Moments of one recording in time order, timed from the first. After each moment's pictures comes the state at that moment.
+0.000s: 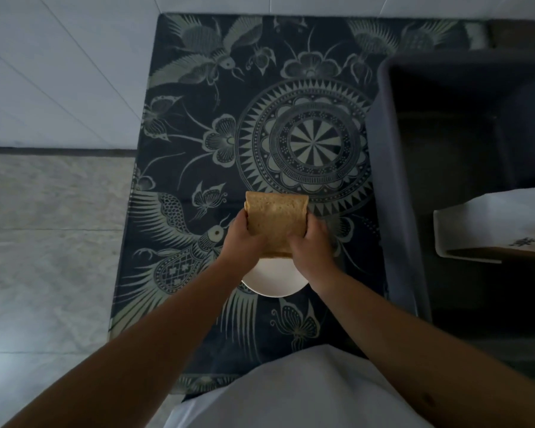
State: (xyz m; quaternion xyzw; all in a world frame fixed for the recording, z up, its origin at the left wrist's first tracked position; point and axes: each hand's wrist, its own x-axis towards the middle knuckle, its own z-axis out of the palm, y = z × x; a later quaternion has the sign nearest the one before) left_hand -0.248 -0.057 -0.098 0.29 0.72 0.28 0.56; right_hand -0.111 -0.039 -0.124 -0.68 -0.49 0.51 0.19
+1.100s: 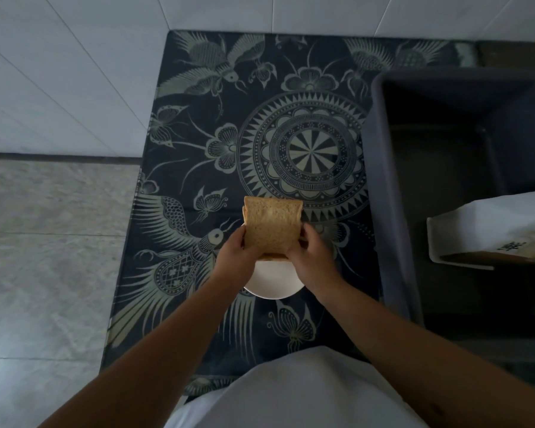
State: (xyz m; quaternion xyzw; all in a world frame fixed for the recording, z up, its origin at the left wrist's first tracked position) left_hand -0.249 -0.085 -0.097 0.30 0.75 0.26 0.53; right_hand -0.093 -0.055 -0.120 -0.62 -0.50 0.57 0.20
